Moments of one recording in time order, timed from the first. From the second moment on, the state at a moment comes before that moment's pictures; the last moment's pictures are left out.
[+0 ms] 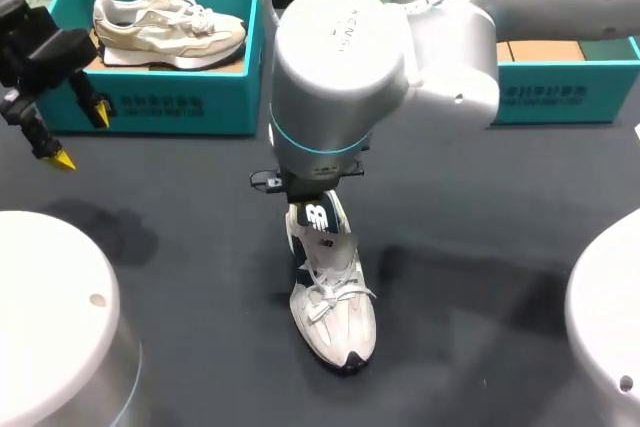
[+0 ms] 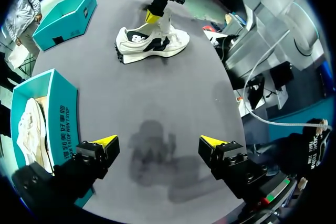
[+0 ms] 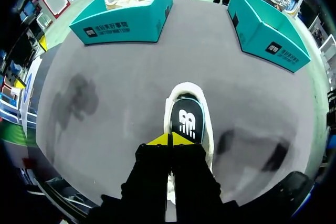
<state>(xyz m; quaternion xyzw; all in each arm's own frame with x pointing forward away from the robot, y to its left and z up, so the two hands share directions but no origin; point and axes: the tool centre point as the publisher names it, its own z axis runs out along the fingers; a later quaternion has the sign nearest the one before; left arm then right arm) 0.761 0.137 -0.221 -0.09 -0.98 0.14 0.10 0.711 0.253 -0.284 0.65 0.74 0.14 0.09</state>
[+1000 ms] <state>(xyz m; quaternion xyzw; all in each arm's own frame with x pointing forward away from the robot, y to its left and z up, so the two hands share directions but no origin) 0.761 0.137 -0.220 -0.09 -0.98 0.14 0.10 0.737 0.215 -0.356 0.66 0.74 0.05 0.15</state>
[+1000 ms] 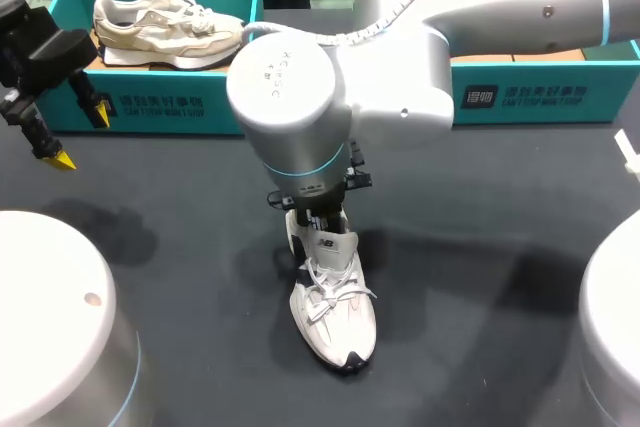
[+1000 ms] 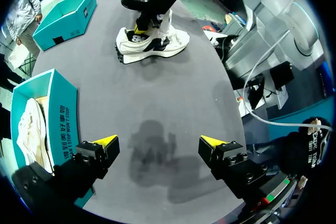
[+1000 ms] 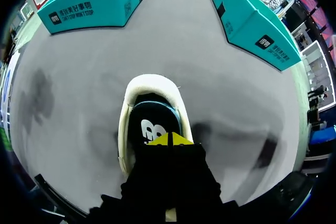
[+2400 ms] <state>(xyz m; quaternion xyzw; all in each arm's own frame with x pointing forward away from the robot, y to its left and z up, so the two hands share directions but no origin) 0.761 0.137 -0.221 -0.09 -0.98 0.14 0.10 0.728 0.215 -0.386 0.65 0.74 0.00 0.18</state>
